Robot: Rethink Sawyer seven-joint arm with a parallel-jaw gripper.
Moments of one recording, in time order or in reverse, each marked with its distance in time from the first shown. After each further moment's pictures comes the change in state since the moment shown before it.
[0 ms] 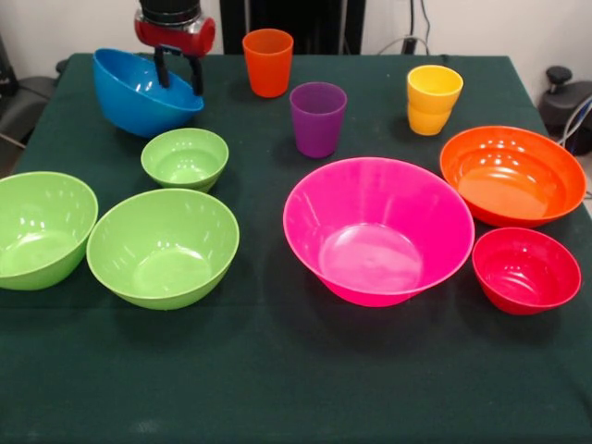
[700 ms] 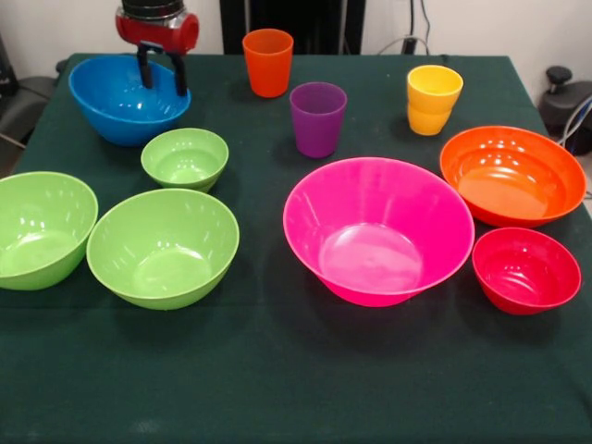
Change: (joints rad) arm -0.077 -0.049 0.080 0.003 0.001 0.010 0.000
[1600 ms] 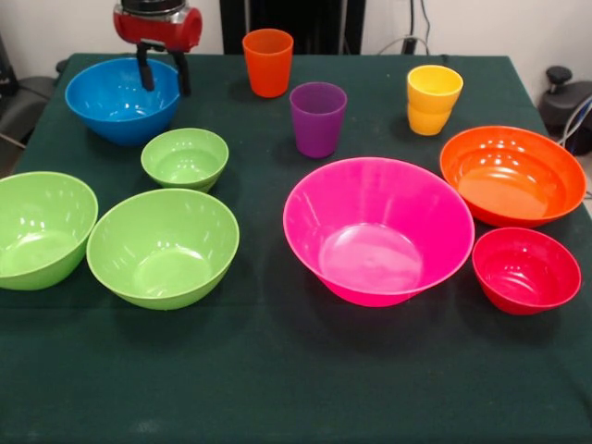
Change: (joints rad) arm -0.025 -0.041 0.123 0.000 0.000 0.082 0.000
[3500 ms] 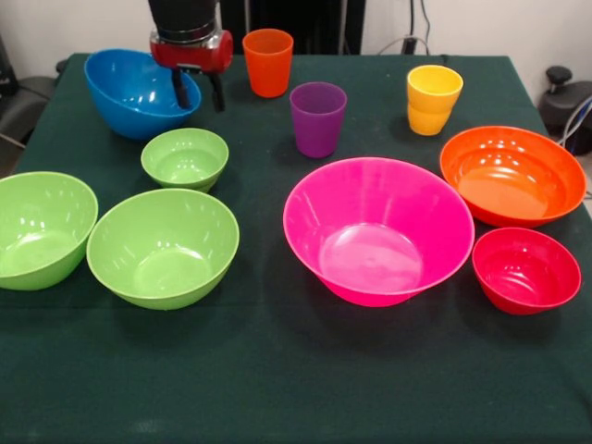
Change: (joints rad) arm 0.025 0.117 -0.004 -0.021 -0.068 0.004 0.000
